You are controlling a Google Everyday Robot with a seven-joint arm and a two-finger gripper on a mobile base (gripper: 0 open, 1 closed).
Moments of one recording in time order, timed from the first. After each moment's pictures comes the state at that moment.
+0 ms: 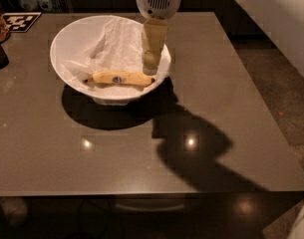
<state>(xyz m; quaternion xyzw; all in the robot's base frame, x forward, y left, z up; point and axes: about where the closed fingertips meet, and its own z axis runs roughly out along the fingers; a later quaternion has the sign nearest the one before) 0.590 -0.015 0.982 -0.68 0.72 -0.06 0.14</state>
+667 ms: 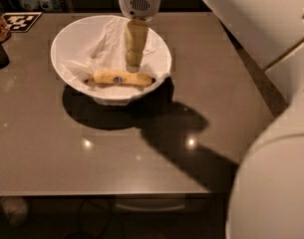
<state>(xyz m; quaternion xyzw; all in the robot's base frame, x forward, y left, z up) 0.617 0.024 0.969 -0.69 0.70 -0.03 0.15</state>
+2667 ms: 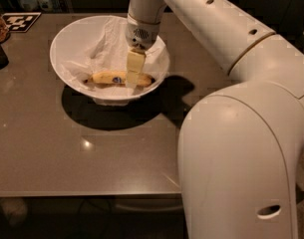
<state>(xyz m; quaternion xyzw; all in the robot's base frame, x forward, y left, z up) 0.646 0.037 0.869 -0.68 0.72 0.10 0.07</state>
